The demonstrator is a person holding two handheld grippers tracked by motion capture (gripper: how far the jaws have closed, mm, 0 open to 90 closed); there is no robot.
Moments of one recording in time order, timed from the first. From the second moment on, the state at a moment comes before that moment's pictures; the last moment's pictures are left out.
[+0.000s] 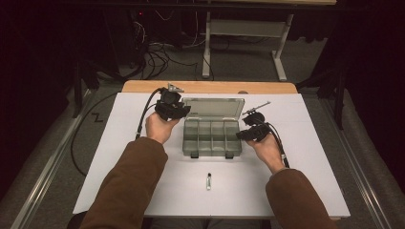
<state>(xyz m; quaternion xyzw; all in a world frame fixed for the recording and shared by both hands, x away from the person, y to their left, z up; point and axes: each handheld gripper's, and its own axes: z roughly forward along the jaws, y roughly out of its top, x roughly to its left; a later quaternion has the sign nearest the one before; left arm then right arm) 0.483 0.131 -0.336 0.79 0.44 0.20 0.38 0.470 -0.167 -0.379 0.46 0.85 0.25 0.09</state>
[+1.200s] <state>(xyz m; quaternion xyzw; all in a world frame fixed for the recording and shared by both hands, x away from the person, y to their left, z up) 0.512 0.127 -0.365 0.78 0.48 0.19 0.34 0.469 -0.165 -0.379 0.46 0.85 0.25 0.10</state>
